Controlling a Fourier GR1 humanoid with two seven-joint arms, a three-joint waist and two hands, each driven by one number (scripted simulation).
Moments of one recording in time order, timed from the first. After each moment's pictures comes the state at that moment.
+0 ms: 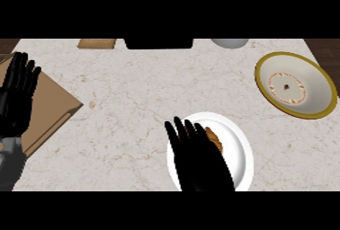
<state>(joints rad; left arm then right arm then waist) -0.22 0.47 0.03 -1.47 0.32 0.20 -0.07 -0.41 -0.09 0.78 -1.93 0.67 0.44 1.16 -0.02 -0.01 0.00</state>
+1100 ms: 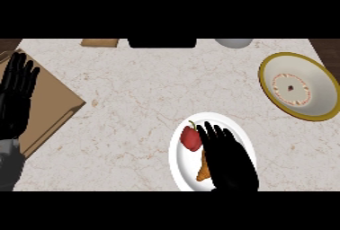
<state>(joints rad) -0.21 0.44 0.08 -1.49 0.30 0.15 -0.06 -0.20 -0.14 0.64 -1.92 0.80 0.58 1.01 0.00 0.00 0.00</state>
